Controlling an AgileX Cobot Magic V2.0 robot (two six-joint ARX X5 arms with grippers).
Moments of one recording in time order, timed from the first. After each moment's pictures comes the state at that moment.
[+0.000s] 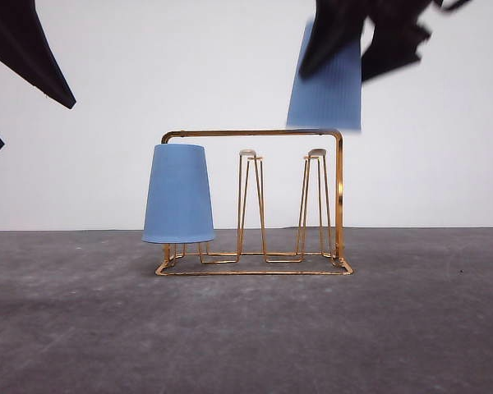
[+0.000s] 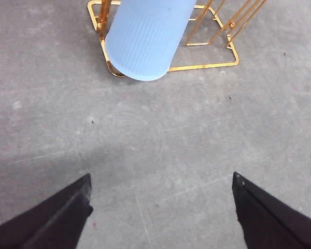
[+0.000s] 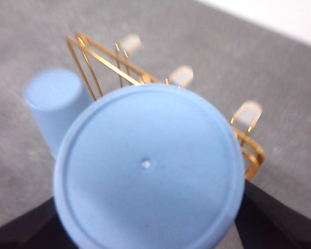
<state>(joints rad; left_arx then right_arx) -0.46 0.80 0.69 -0.55 0.16 -0.30 0.39 1.44 1.18 -0.35 -0.28 -0.11</state>
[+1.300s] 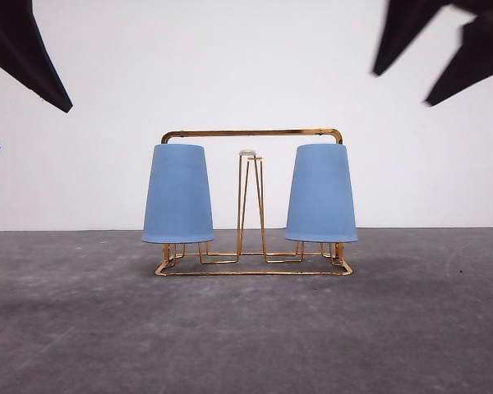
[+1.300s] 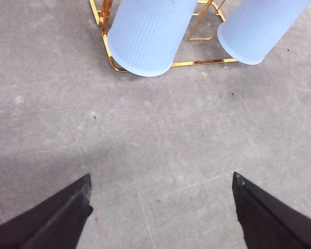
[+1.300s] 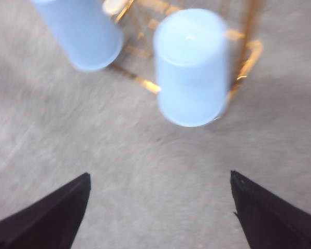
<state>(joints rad) -0.45 0.80 0.69 -0.57 0.15 -0.30 0.30 1.09 1.03 -0.71 -0.36 -0.02</state>
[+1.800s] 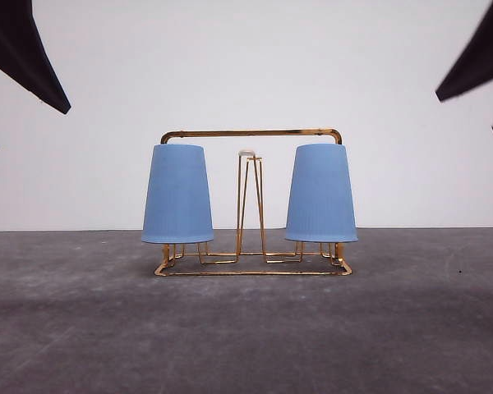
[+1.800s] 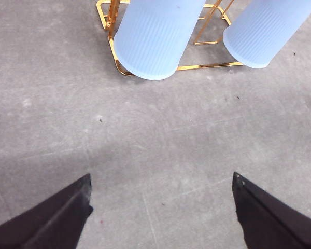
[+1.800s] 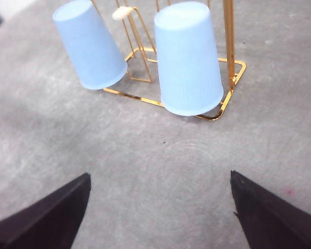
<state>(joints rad) -0.45 0.80 0.69 -0.57 0.13 -0.30 0.28 0.56 0.41 -0.30 -0.36 0.17</state>
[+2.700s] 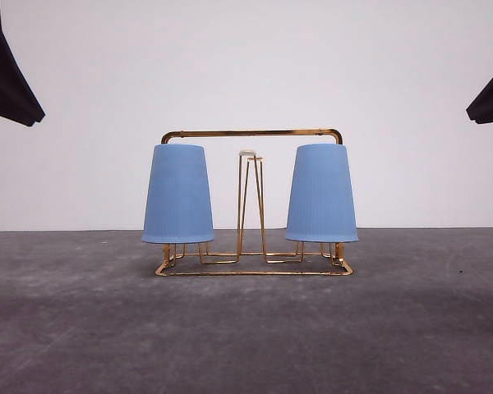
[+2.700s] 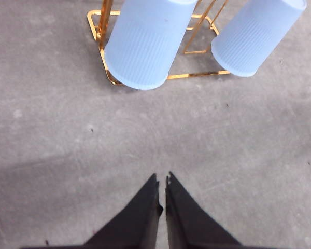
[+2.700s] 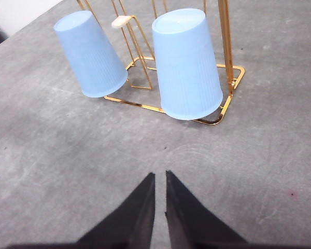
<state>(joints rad) -0.44 0.77 0.69 -0.53 0.15 -0.28 0.28 0.53 0.41 -0.29 -0.37 0.19</state>
